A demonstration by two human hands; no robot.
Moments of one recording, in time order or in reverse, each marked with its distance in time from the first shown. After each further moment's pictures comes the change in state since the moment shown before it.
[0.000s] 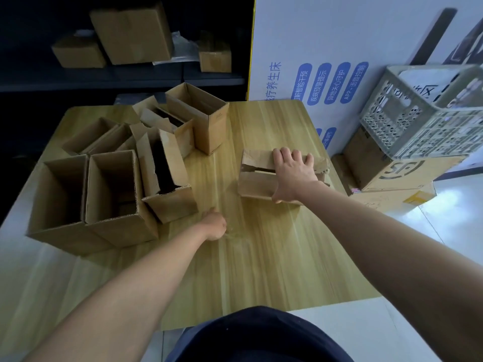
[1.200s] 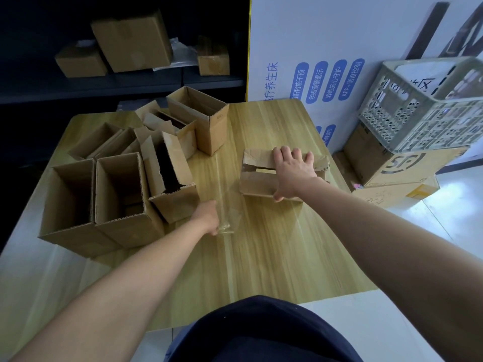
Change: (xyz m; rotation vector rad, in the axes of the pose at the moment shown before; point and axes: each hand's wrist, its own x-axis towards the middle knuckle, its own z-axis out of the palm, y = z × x) left_hand -0.011 -0.008 -0.023 -0.098 0.105 -0.154; right_hand -0.006 -0.007 0.001 -0.003 -0.020 0.030
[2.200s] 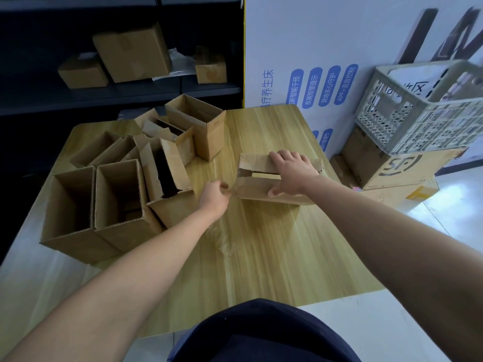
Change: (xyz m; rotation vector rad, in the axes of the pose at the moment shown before) left_hand -0.023 0.052 -0.026 -0.254 0.340 0.172; right_hand -0.002 0.022 -0.007 0.187 0.027 -0.076
